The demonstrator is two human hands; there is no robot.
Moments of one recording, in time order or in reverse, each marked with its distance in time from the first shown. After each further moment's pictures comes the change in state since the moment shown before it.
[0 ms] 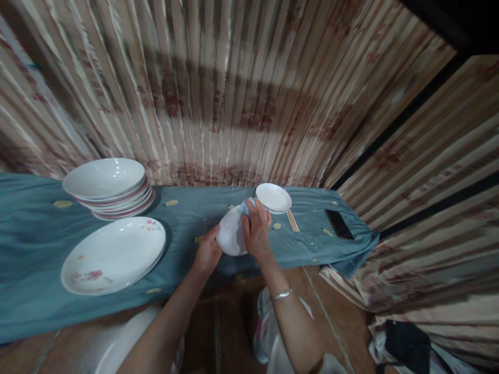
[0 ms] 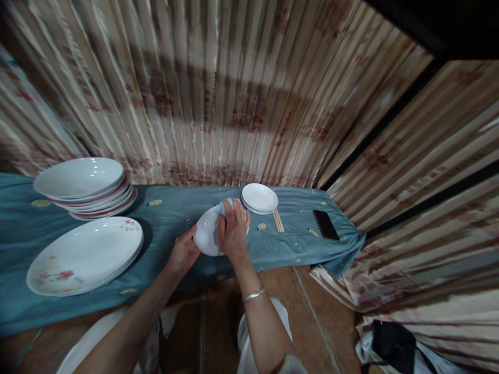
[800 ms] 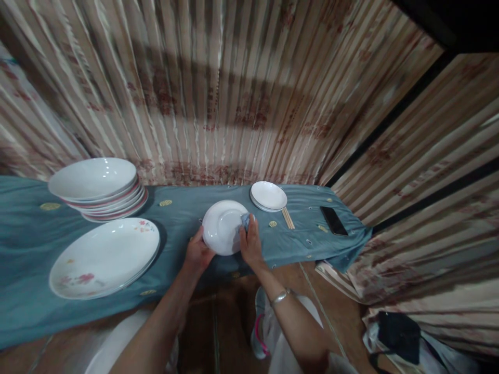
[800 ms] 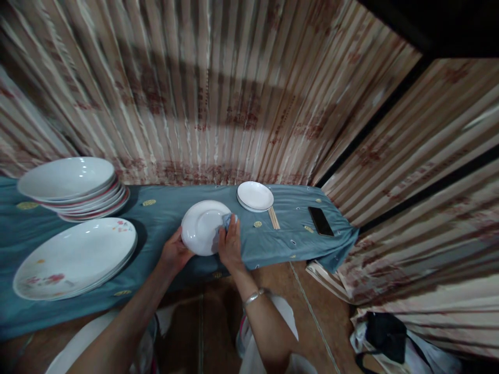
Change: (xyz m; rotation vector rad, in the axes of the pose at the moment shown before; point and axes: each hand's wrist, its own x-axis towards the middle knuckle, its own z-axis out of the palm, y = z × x) left_hand 0.008 0.006 -0.010 -0.171 0.231 -0.118; right_hand -0.059 0.039 0.055 0.071 -0.124 0.284
